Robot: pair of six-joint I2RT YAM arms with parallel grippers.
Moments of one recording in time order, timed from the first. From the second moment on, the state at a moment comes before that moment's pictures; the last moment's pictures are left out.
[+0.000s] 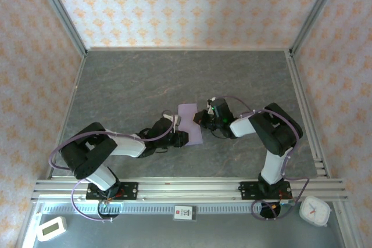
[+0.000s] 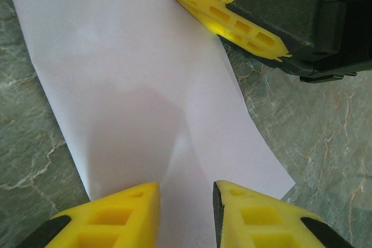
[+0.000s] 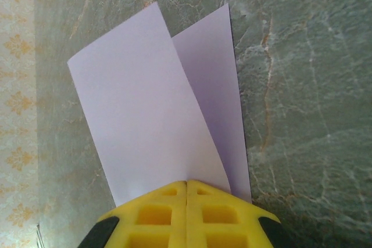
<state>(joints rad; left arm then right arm) -0.75 1.57 0.47 0.40 0.16 -0.76 0.57 1.82 0.65 0.51 -0.37 0.95</state>
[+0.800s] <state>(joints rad) -0.53 1.76 0.75 0.35 0.23 -0.65 0.57 1.83 0.64 0.55 -0.37 0.95</state>
